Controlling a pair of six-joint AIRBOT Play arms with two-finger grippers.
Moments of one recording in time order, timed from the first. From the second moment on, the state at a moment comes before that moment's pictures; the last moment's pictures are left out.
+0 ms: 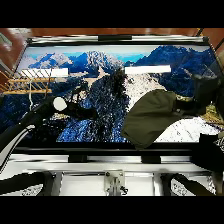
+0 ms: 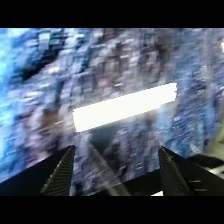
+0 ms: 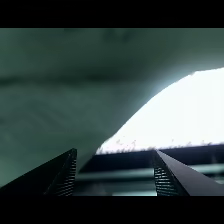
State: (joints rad) left arm -0.45 -1.36 1.00 1.07 -0.84 -1.63; right arm -0.14 -1.20 1.11 1.69 -1.40 -1.56
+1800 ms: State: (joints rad) left arm -0.71 -1.58 1.13 0.77 -0.72 -1.46; right arm 0.02 -1.12 0.56 2.08 -1.09 -1.50
